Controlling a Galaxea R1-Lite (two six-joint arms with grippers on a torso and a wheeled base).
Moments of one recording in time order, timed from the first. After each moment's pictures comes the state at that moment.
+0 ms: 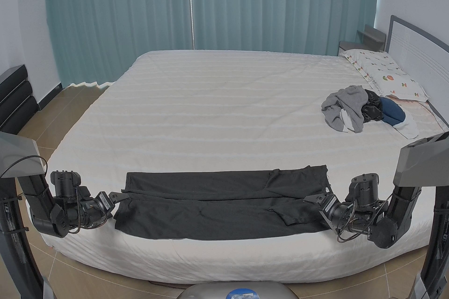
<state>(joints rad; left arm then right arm) 0.14 2.22 -0.44 -1.07 -0.41 -0.65 0.31 2.24 -0.40 -1.21 0.08 1.05</state>
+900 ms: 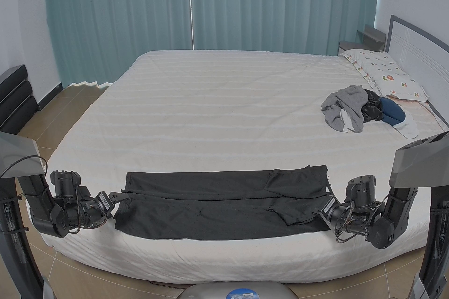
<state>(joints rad) 0.14 2.22 -0.44 -1.07 -0.40 -0.65 0.30 2.26 -0.42 -1.21 0.04 1.05</state>
